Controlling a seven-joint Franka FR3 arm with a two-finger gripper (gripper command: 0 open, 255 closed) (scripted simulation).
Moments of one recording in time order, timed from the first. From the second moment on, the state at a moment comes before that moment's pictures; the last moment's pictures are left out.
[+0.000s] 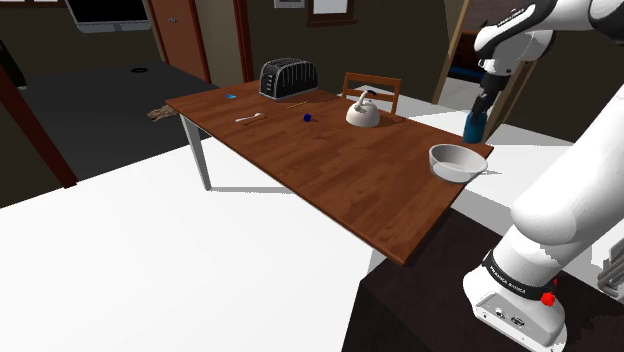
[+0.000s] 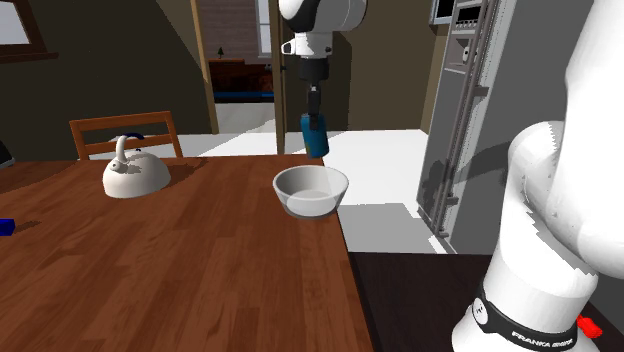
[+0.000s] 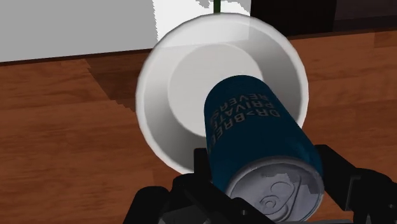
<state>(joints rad) -0.28 -0.02 -0.65 -2.07 -0.02 2.06 -0.94</state>
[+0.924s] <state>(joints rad) -0.29 0.08 -0.65 -2.18 0.05 2.24 -1.00</state>
